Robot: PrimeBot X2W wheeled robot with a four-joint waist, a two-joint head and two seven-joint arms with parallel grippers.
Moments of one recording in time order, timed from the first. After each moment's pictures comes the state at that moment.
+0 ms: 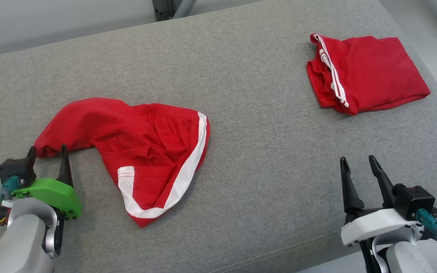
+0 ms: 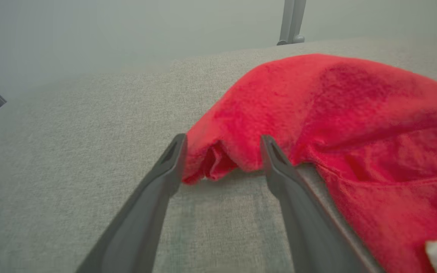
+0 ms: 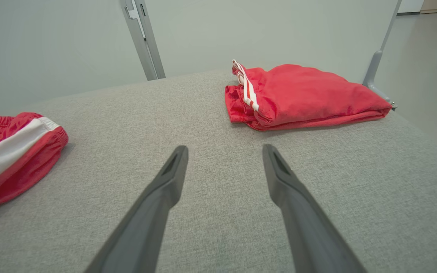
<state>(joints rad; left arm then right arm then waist) -0.49 0.40 -0.41 0.74 -0.58 0.09 -0.26 -0.08 -0.05 0.00 0.22 0.17 0.13 -0.26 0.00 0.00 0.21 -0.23</state>
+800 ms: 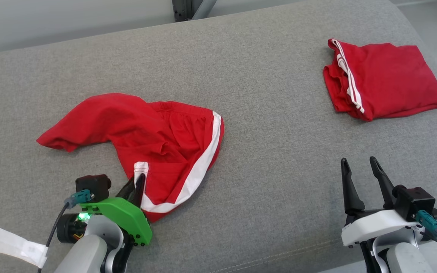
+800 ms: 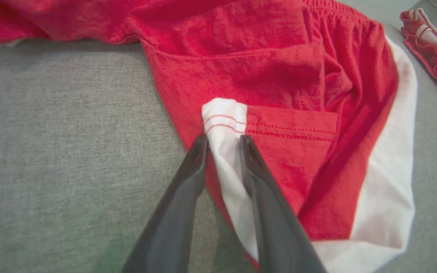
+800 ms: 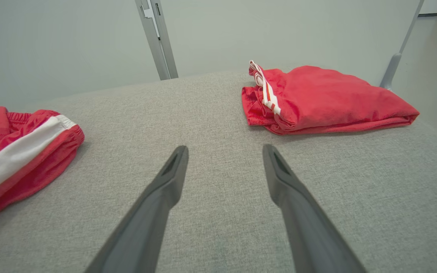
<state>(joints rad) -0.32 0.26 -0.49 0.46 -0.71 0.03 -0.01 -0.08 -0.05 0.00 0.22 0.17 0.13 -0.26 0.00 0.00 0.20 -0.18</state>
